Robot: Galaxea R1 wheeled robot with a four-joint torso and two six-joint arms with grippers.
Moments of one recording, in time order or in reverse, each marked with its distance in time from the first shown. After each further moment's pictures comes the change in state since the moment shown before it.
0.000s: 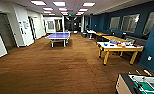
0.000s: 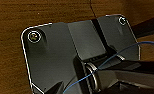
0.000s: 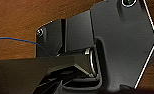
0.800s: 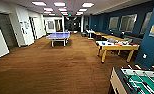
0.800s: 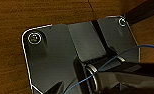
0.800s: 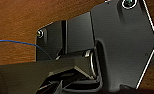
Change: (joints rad) left arm -0.003 -0.012 0.017 0.000 -0.003 0.000; right arm 0.005 0.000 0.000 0.000 0.001 0.000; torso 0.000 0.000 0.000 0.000
